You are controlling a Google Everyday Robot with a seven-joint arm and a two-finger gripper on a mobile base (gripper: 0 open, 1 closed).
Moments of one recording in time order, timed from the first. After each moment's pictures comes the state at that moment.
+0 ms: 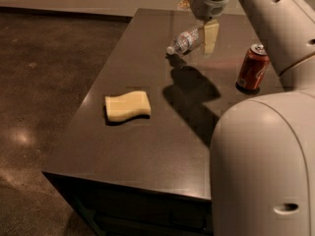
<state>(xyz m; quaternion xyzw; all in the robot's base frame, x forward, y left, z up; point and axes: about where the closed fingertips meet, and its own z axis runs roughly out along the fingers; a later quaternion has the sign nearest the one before) 0.746 -0.122 0.936 -0.81 0.54 -0.13 0.19</state>
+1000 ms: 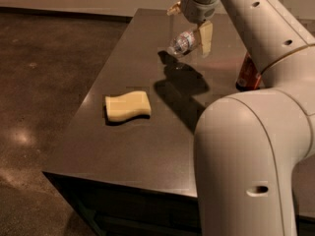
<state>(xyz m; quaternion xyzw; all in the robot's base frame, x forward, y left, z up) 0.764 -0.108 0.920 -0.86 0.46 -0.15 0.16</state>
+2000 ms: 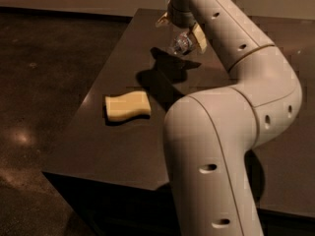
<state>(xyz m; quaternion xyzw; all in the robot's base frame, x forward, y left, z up) 0.807 -0.092 0.887 -0.92 0.32 -0.20 0.06</state>
